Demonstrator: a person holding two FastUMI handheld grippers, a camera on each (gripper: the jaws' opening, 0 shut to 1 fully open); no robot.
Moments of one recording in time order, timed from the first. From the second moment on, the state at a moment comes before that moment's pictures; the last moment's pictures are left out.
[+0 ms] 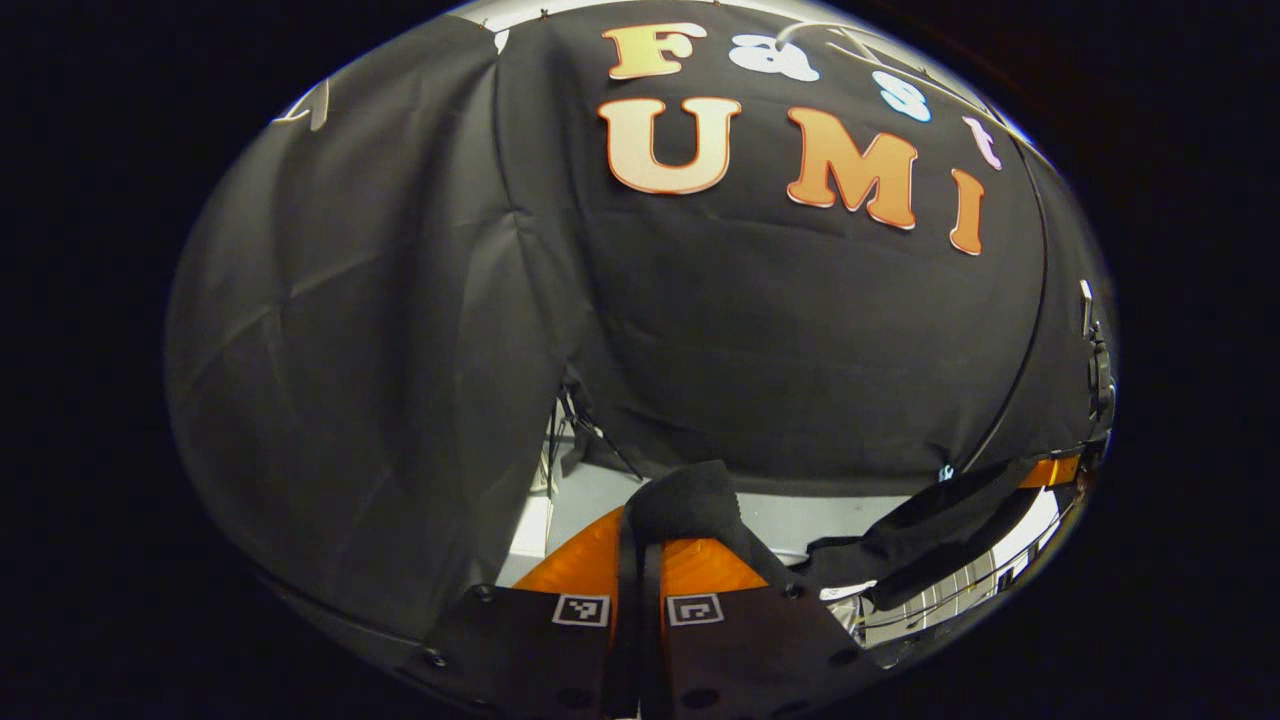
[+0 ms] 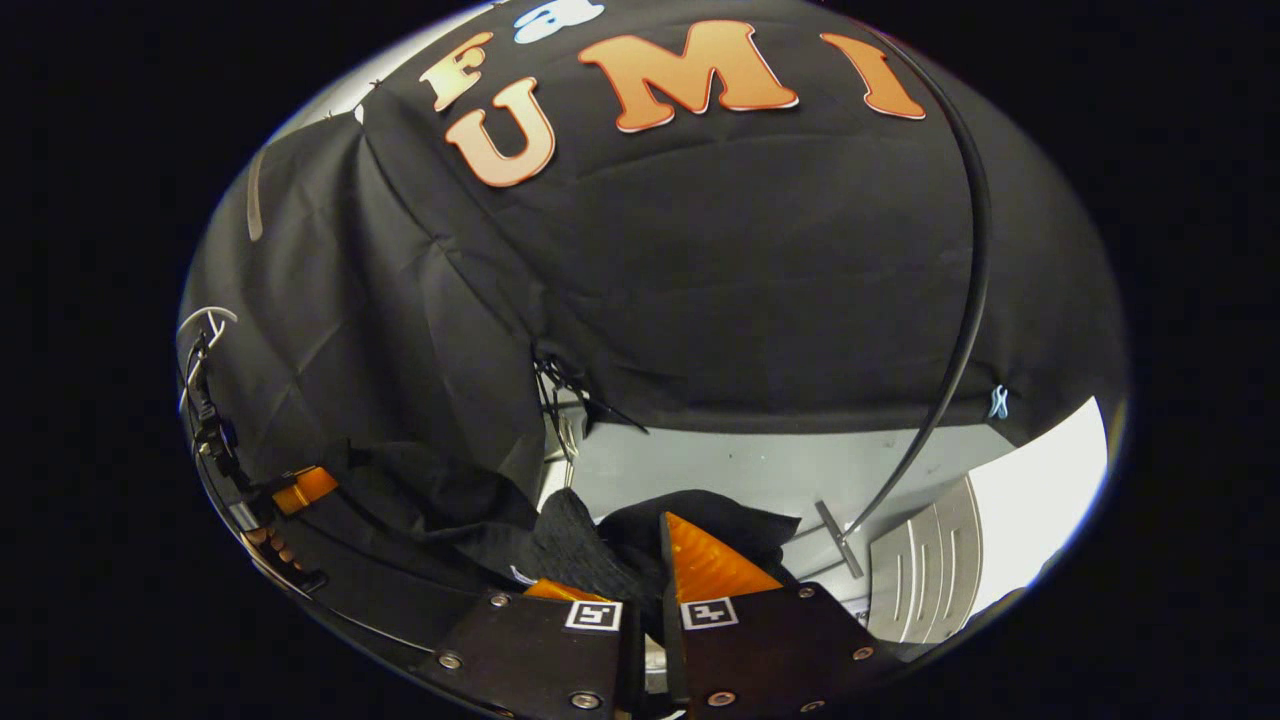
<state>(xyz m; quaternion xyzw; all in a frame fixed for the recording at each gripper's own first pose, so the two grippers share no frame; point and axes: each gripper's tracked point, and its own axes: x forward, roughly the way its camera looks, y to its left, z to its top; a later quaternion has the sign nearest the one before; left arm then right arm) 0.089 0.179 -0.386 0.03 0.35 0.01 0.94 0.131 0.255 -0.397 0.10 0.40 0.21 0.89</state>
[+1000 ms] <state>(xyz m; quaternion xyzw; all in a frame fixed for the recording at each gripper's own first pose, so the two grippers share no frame) -0.039 0.117 -0.558 -0.01 0.59 -0.02 0.81 0.021 0.283 -0.555 0.04 0.55 0.14 0.82</state>
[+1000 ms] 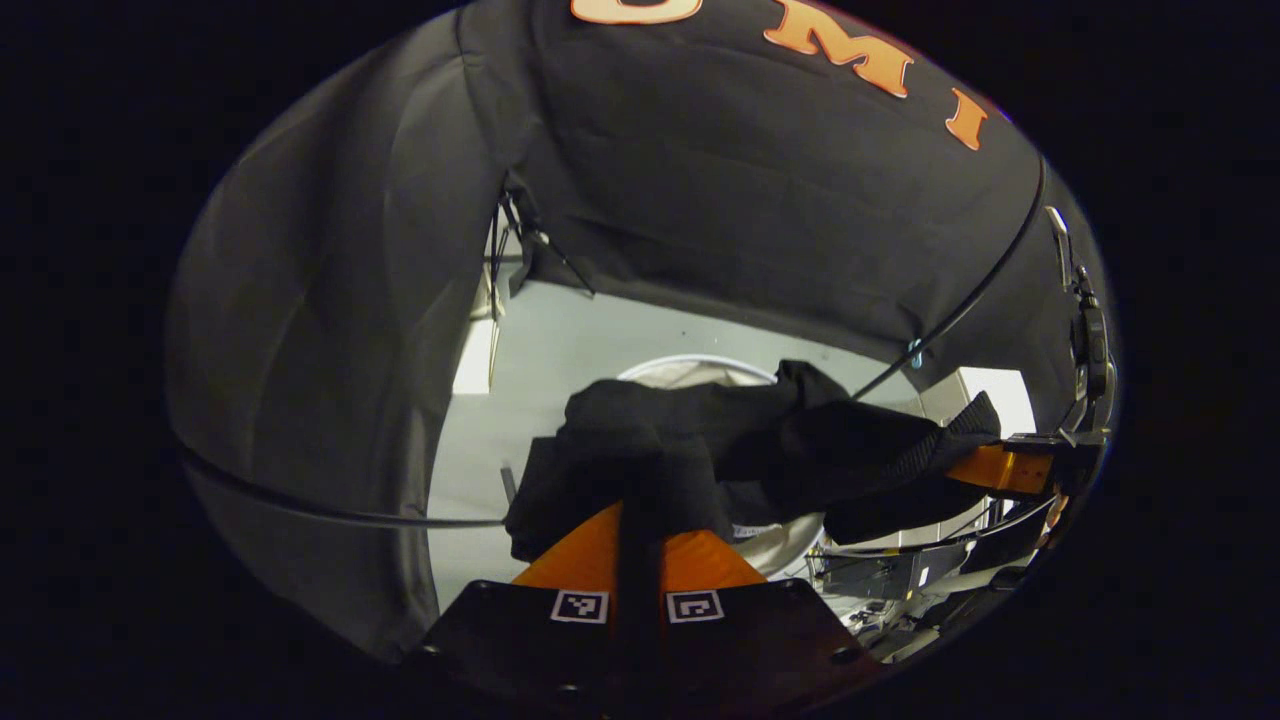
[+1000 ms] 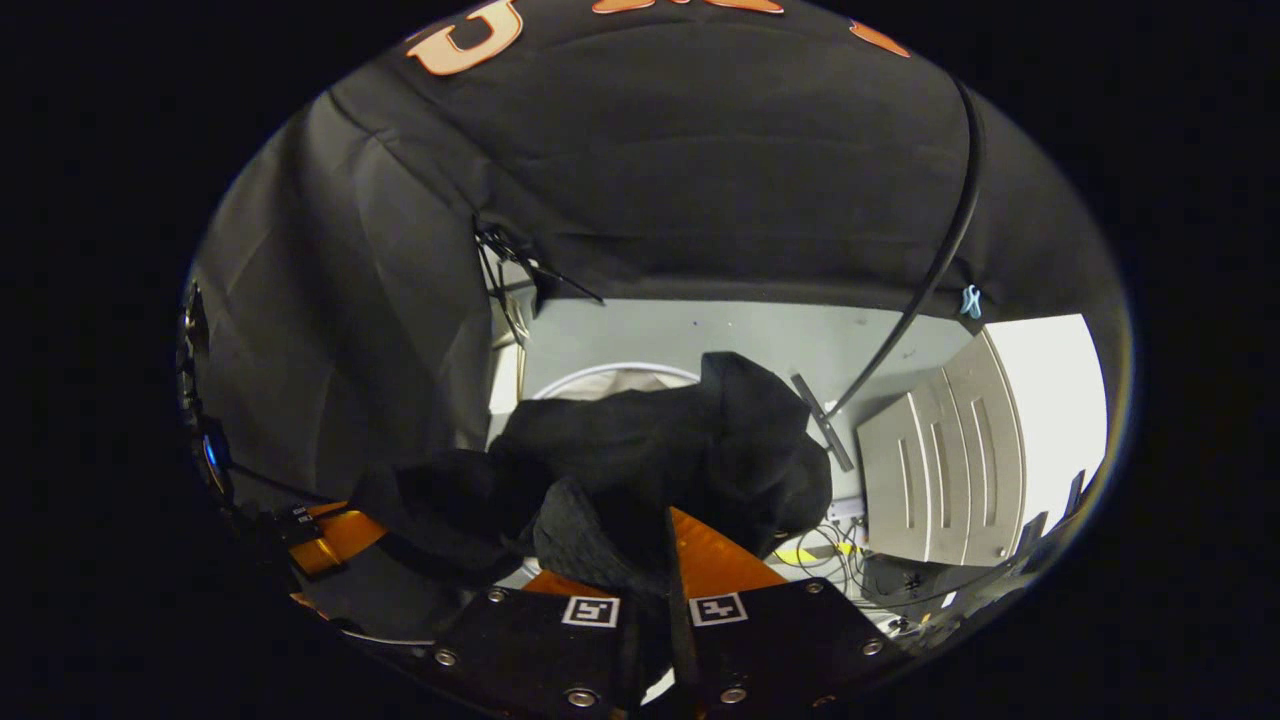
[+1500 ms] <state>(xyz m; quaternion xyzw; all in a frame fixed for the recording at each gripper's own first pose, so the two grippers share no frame) -0.042 0.110 -0.573 -0.01 0.62 -0.02 0.79 0.012 0.284 -0.568 0.03 0.58 0.12 0.81</state>
